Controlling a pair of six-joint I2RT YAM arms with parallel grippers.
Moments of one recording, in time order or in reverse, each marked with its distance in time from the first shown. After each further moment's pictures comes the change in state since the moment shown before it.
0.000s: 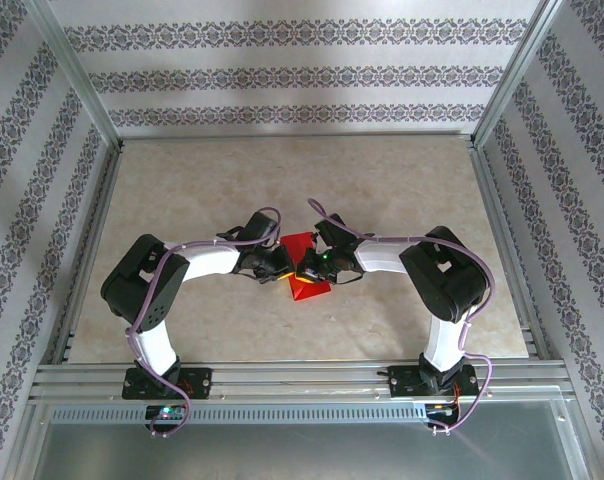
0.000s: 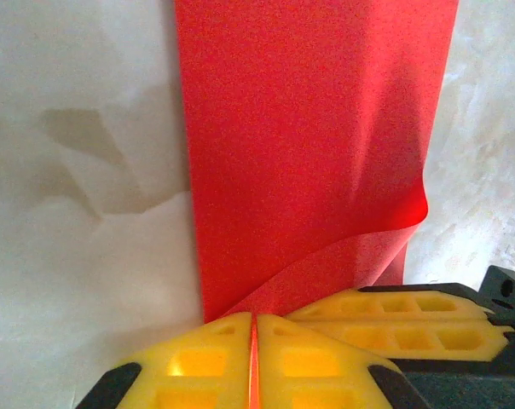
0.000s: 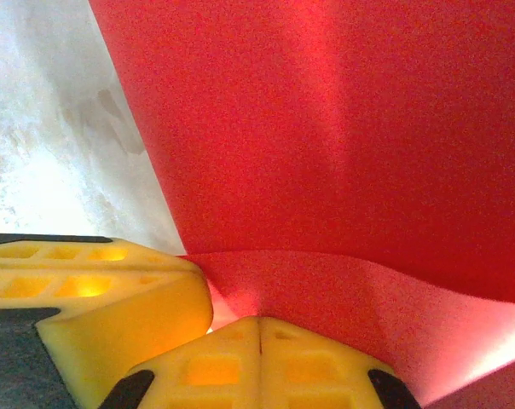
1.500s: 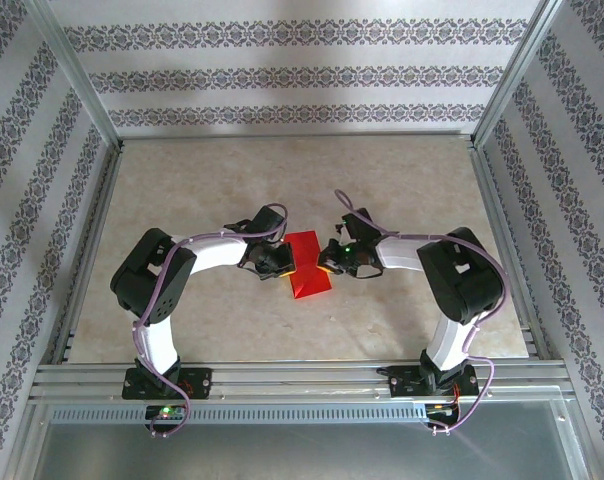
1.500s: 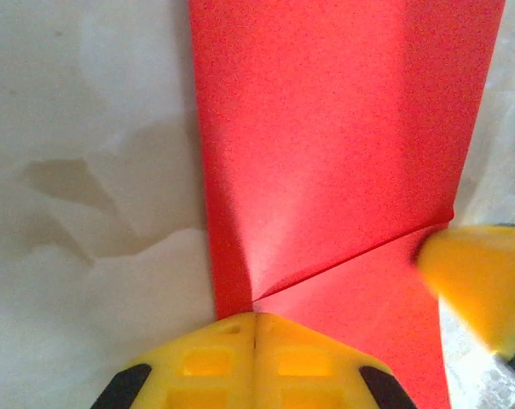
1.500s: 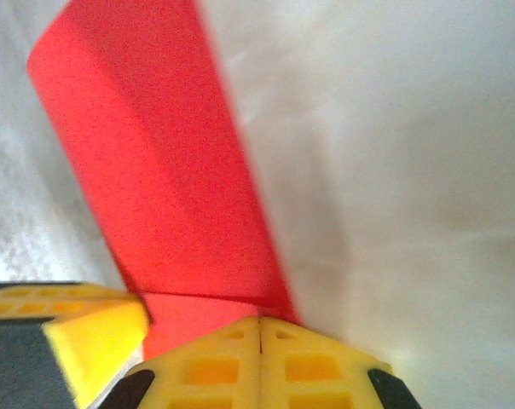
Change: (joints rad) left arm -0.002 0.070 0.120 -0.151 -0.034 0.075; right arm -0.191 -0.080 -0.096 0.037 0.037 -0.072
